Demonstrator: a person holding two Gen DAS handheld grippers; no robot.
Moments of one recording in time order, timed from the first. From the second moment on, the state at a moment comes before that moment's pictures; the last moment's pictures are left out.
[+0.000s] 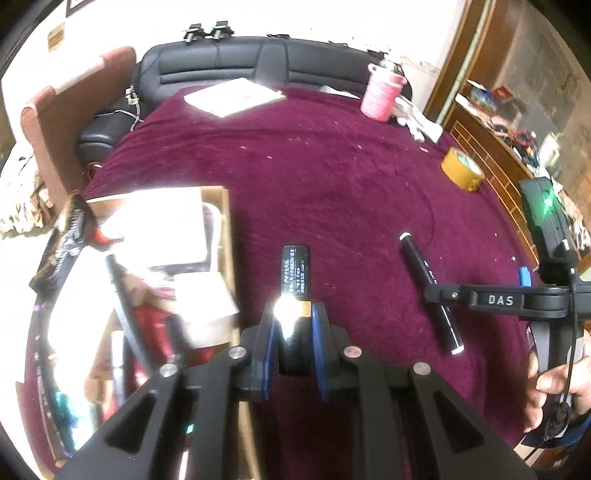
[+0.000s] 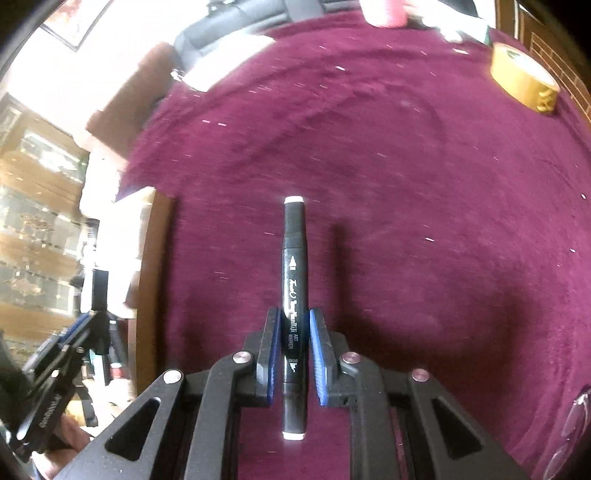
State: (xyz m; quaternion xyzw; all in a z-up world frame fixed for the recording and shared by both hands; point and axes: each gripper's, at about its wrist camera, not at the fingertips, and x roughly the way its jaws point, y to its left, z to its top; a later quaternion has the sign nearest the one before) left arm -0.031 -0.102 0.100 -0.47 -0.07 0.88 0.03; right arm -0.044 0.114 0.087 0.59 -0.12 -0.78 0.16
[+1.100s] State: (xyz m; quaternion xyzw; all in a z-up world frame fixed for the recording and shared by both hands) left arm 0.071 -0.247 0.095 -0.47 -0.15 0.87 -0.09; right arm 0.030 -0.104 0.100 0.60 -0.05 -0.72 0.36
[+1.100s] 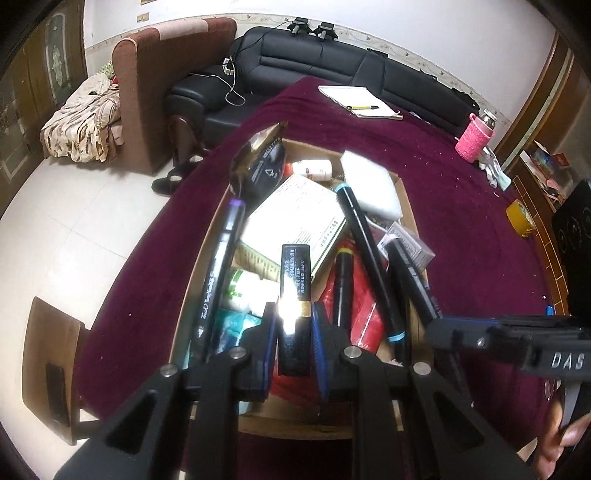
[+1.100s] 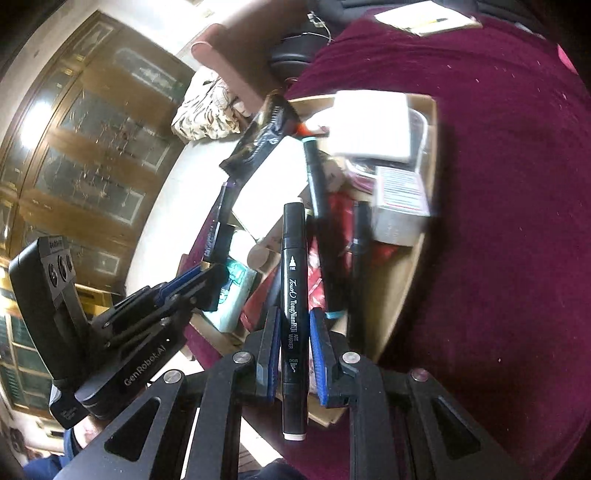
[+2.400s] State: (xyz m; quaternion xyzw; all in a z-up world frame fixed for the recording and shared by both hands) left arm 0.074 -0.255 0.072 -0.48 -0.16 0.86 -0.06; right arm 0.040 -0.104 0.108 0.59 -0.03 -0.74 0.32
